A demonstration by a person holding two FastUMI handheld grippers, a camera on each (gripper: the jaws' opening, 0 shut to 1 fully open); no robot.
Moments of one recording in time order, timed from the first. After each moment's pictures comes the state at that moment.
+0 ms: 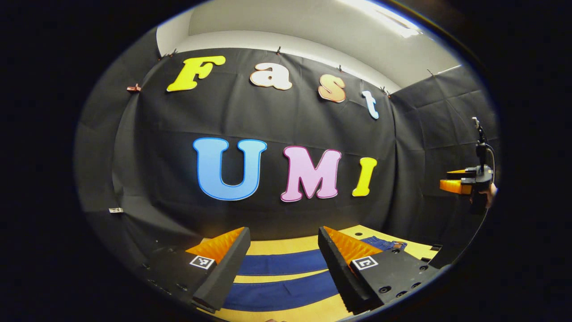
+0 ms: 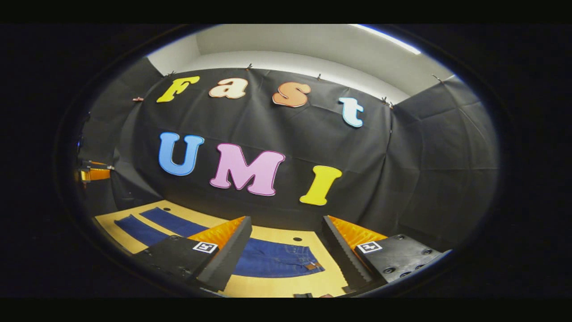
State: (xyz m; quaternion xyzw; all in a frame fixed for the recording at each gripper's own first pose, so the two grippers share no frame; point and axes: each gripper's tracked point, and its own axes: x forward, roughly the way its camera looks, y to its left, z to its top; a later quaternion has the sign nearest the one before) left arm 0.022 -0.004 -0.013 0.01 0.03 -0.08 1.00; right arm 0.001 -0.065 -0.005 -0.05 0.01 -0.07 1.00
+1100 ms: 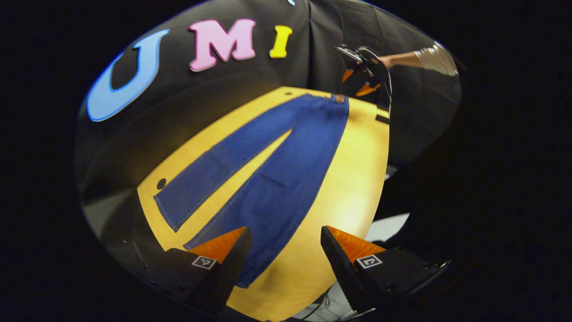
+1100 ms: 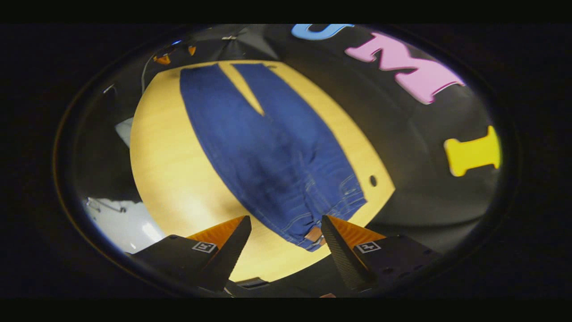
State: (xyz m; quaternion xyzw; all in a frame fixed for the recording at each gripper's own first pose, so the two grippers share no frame) left arm 0.028 0.098 -0.295 0.23 0.45 -0.36 0.78; right arm 0.104 -0.113 -0.382 -0.35 0.46 0.35 0.74
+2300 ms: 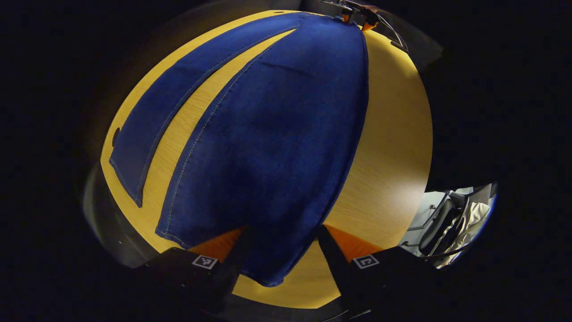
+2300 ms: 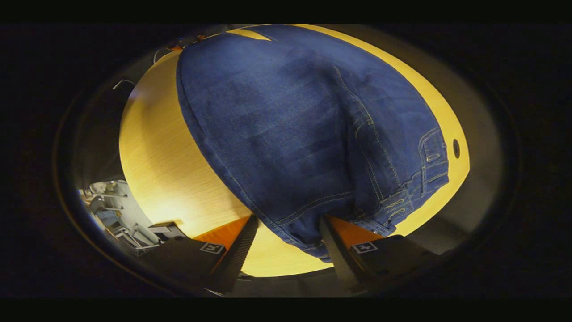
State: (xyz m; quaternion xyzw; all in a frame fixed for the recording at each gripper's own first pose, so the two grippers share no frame) left arm 0.036 0.179 -0.438 0.30 0.64 -0.32 0.63; right arm 0.108 -0.156 -0.508 -0.29 0.62 0.39 0.62
